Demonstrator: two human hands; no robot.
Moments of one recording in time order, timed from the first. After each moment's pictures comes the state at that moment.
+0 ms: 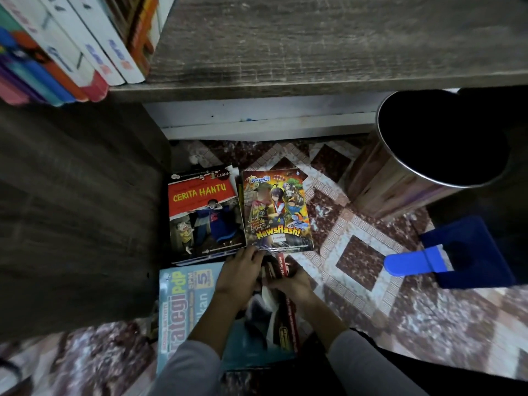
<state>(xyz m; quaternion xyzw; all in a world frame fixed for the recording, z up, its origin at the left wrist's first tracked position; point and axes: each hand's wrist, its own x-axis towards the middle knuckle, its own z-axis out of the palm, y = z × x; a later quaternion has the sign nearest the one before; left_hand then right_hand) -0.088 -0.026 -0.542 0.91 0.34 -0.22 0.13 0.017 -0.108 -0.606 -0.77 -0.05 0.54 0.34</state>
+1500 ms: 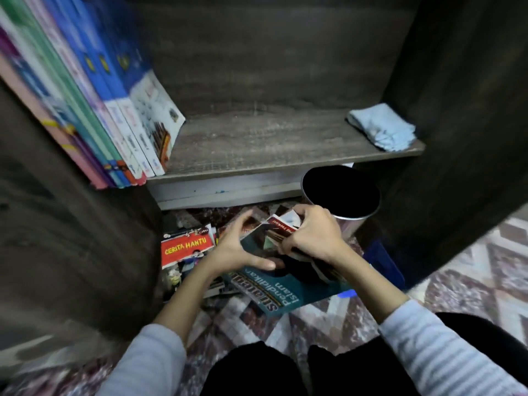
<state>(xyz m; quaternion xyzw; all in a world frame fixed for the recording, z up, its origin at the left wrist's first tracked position) -0.059 -0.029 -0.353 0.75 0.35 0.06 0.56 0.082 -0.149 -0.283 -0.85 -0.42 0.18 0.28</state>
